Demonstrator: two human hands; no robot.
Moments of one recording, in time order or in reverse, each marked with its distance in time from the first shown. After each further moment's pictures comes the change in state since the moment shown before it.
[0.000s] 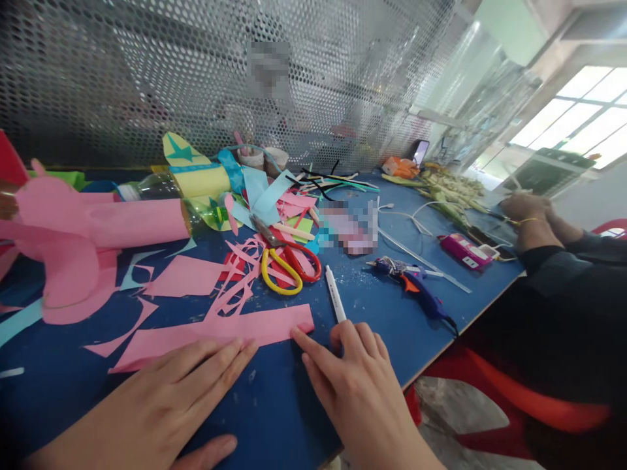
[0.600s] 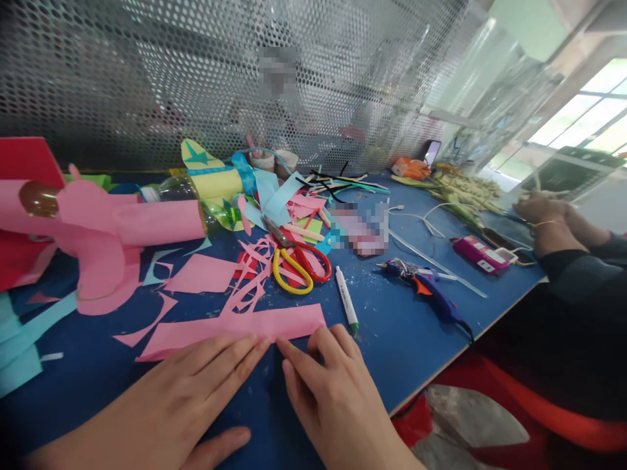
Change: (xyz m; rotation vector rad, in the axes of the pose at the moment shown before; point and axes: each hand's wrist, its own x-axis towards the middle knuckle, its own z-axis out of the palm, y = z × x) left_hand 0.001 0.002 -0.006 -0.085 -0.084 -0.058; right_hand 0.015 -0.029 -0.001 0.305 0.034 -0.065
